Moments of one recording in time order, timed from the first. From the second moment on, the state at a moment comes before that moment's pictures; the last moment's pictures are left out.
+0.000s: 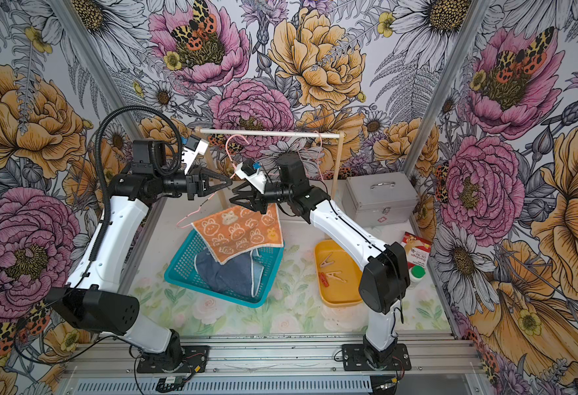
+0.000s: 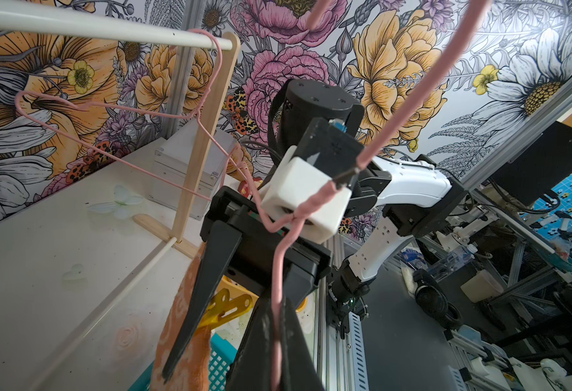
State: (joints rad) left arm -0.11 1.57 1.82 -0.86 1.28 0.10; right arm 0.61 1.84 1.79 -0.20 -0.89 -0.21
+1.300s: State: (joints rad) left arm -0.11 1.61 1.83 -0.86 1.35 0.10; right arm 0.60 1.77 1.69 -0.25 -0.77 -0.30
